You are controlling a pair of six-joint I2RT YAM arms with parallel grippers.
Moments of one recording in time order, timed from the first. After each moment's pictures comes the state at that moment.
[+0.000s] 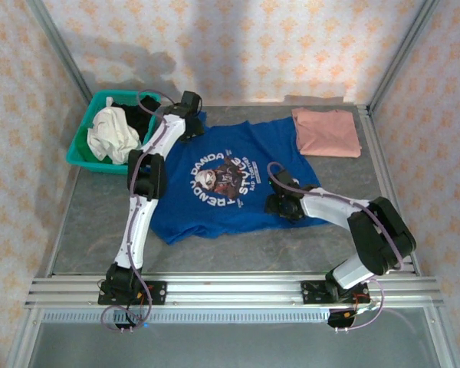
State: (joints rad) left arm -0.18 2.70 2.54 -0.91 -0.11 -0.54; right arm 0.58 1.51 0.76 -0.45 0.10 0.73
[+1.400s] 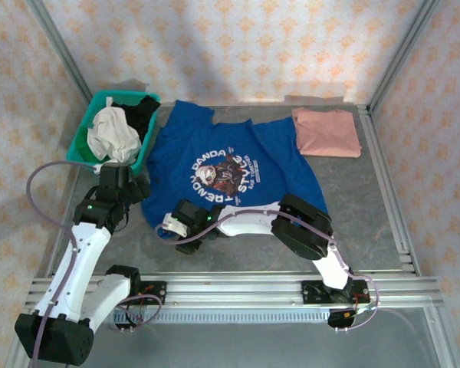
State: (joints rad) left arm -0.06 0.87 0.82 -0.79 -0.27 -0.50; right arm 1.18 2.08 1.40 -0.33 -0.12 -0.13
